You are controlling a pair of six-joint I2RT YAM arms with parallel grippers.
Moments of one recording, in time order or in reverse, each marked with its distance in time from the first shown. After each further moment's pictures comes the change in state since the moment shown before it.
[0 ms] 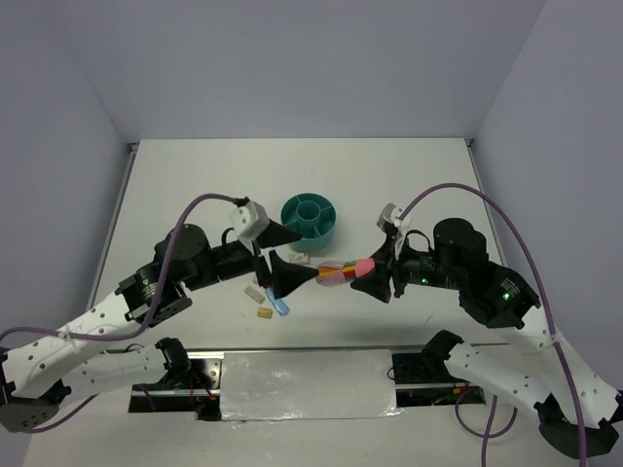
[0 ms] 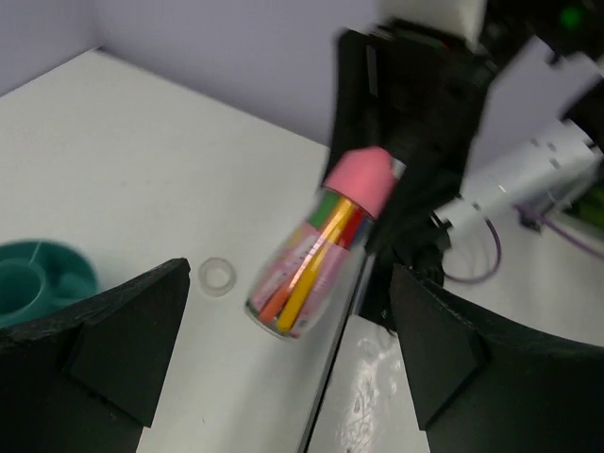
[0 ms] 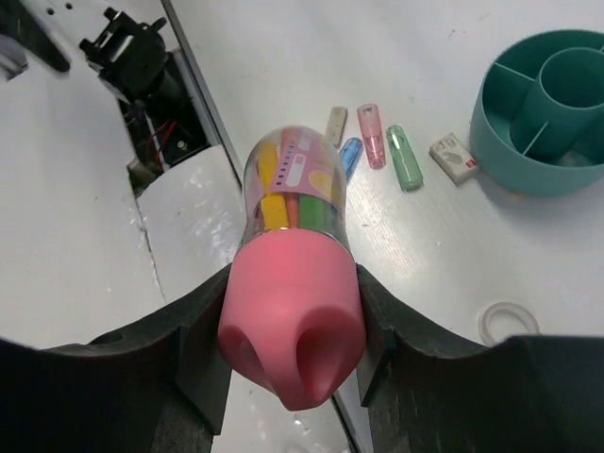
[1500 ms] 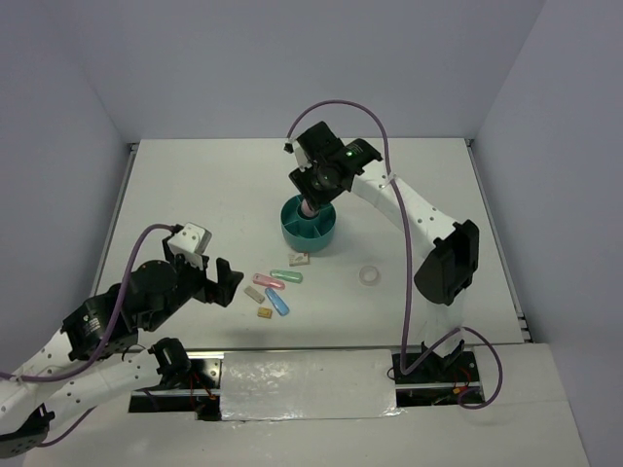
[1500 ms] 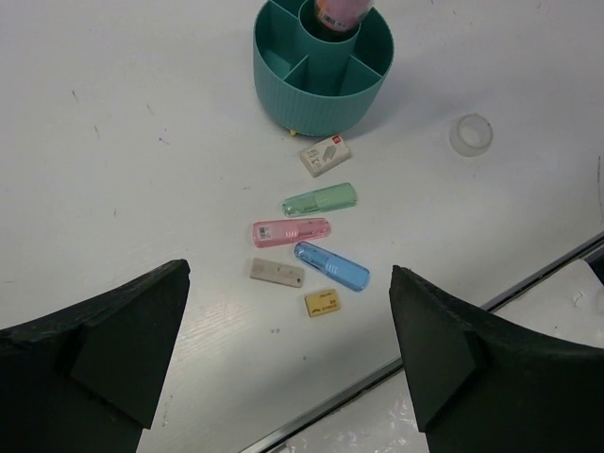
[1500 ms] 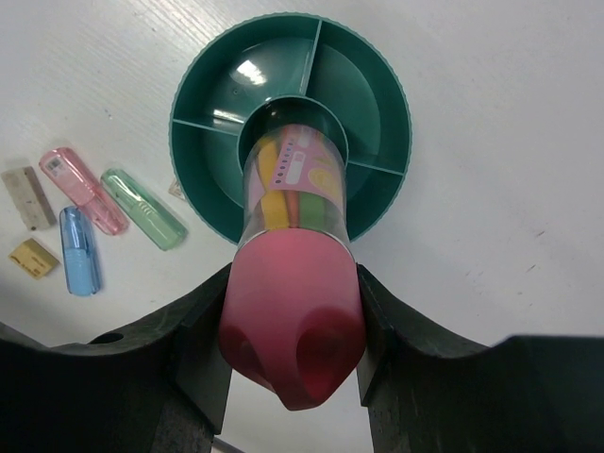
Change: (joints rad) left arm 0.001 -0.348 -0.095 -0.649 -0.576 -0.085; right arm -0.016 1.192 0.948 -0.345 0.527 -0.090
